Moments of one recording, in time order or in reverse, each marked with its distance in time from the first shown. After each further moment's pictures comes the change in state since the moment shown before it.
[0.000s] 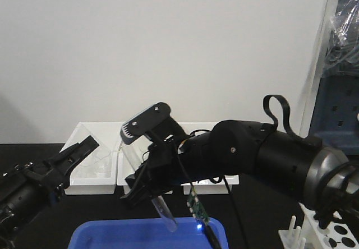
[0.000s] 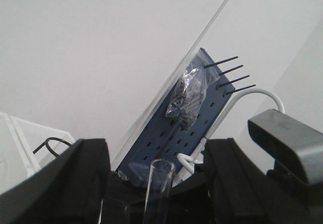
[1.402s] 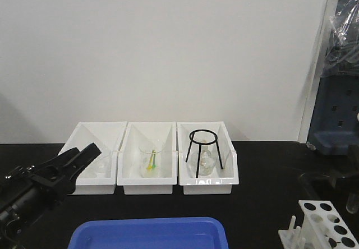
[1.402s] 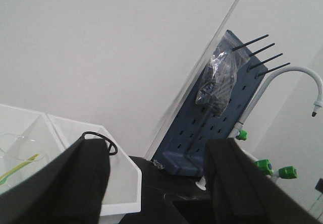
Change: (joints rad) left arm 0.000 0.000 0.000 -0.012 0.082 0.131; right arm -0.574 -0.647 0.945 0.073 -0.878 0.128
